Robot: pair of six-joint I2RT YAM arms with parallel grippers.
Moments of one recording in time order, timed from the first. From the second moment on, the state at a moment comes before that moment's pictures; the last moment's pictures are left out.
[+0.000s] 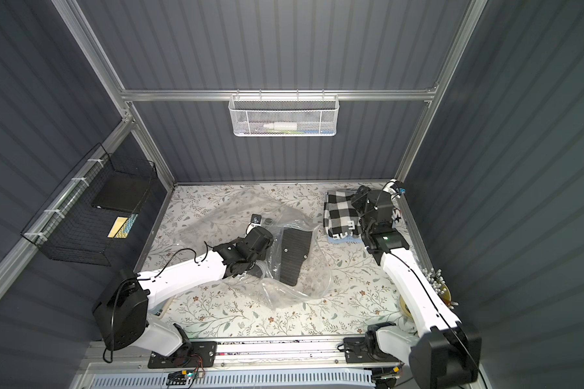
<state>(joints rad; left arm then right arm) -0.82 1.53 1.03 -0.38 -0.61 -0.44 0.25 1.11 1.00 -0.09 0.28 0.79</state>
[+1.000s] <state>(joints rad) -0.82 1.48 1.04 -0.40 -0.59 -0.48 1.15 1.04 0.65 -0.31 0.39 0.94</state>
